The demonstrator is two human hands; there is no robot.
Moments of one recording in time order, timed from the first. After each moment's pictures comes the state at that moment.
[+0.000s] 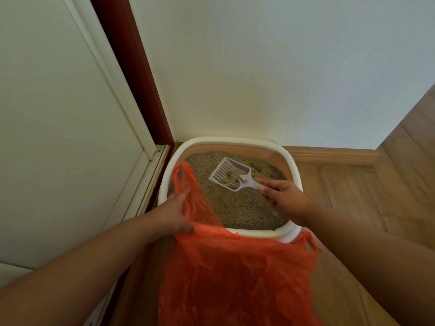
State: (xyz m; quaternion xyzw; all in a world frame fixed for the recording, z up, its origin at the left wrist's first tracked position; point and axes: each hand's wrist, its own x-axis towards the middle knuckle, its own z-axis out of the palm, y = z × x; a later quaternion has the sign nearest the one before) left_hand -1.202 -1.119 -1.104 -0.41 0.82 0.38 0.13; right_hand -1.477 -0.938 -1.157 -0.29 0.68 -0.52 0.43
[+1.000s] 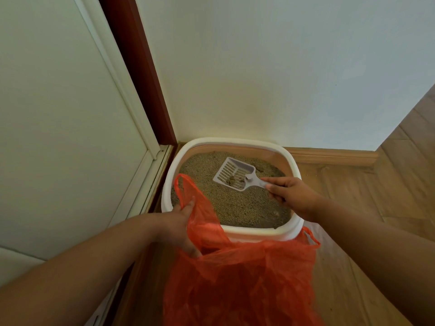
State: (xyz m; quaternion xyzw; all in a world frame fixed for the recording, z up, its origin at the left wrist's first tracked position) left_hand -1.191 -1.113 -1.100 -0.32 0.85 0.26 0.34; right_hand -1.483 -0.926 -1.134 -0.28 0.68 -0.50 0.45
